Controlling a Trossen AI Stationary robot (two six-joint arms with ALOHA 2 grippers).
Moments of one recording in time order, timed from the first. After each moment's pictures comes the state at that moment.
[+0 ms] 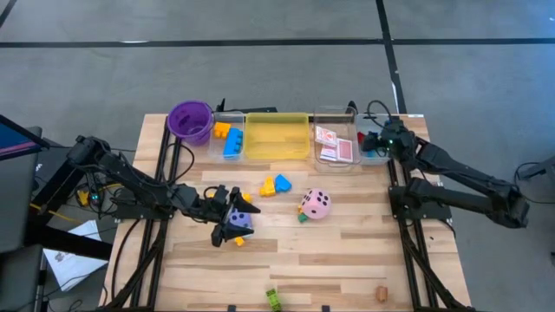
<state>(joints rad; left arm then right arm) -0.41 1.20 0.53 0.73 -0.21 -0.45 -0.63 0.68 0.52 -0.55 0.56 0.55</state>
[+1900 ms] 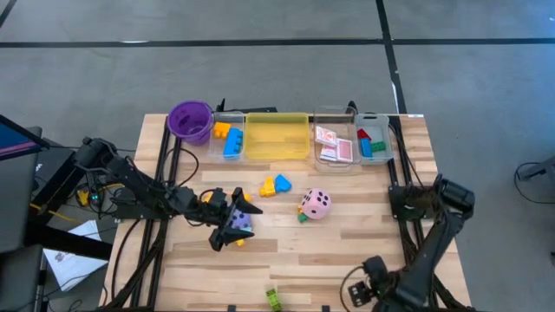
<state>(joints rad) -0.43 1.30 0.53 1.00 -0.22 -0.33 1.06 1.87 1.41 -1.11 0.10 2.32</state>
